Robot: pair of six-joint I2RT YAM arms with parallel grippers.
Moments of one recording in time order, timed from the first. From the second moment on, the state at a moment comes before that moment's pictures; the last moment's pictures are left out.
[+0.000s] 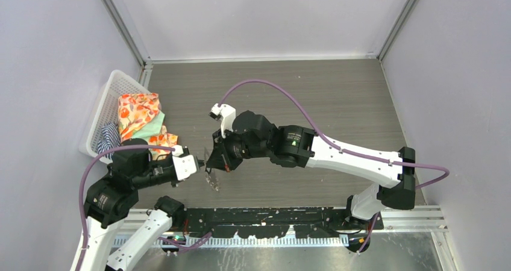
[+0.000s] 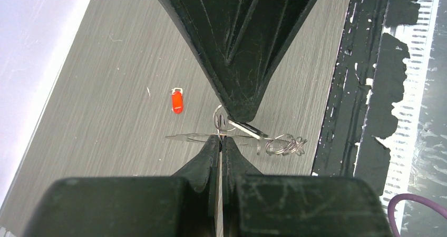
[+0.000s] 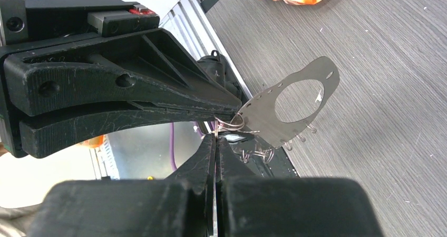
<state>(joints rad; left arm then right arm) -0.44 0.51 1.08 -1.07 0.61 0.67 1.27 1.53 1.57 -0.49 -0.09 0.57</state>
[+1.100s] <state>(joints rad) -0.44 0.50 1.08 -1.04 0.60 0.65 1.23 1.51 1.51 -0.47 -0.10 0.63</state>
